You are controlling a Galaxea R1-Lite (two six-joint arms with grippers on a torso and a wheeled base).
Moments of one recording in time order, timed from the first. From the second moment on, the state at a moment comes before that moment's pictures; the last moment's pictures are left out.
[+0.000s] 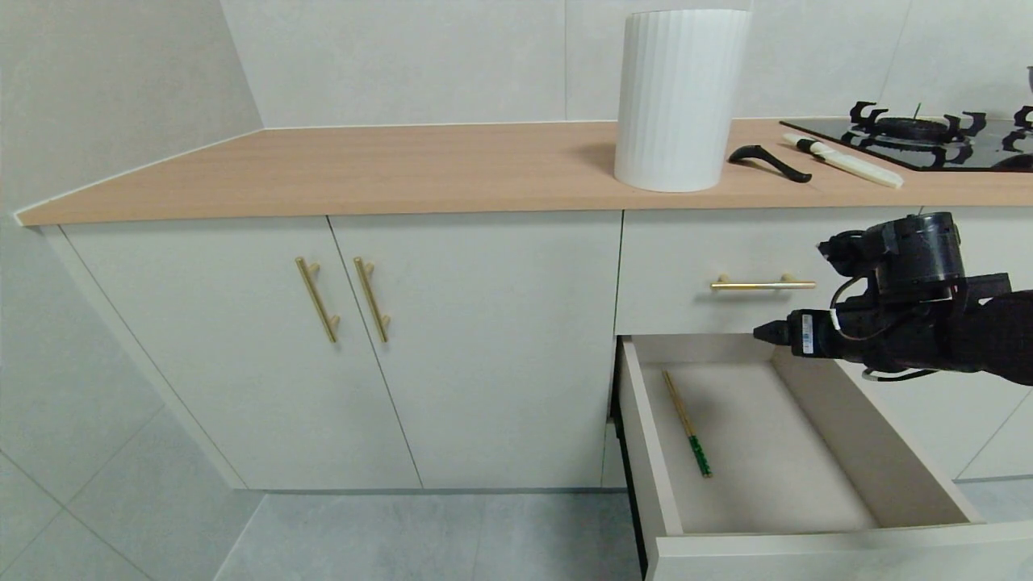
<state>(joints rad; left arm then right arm) 0.00 0.00 0.00 0.00 0.02 0.00 0.19 1.77 -1.04 -0.16 -0.14 0.15</state>
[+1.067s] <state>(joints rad) 0.00 0.00 0.00 0.00 0.02 0.00 0.17 1.75 -1.04 -0.19 -0.18 0.16</state>
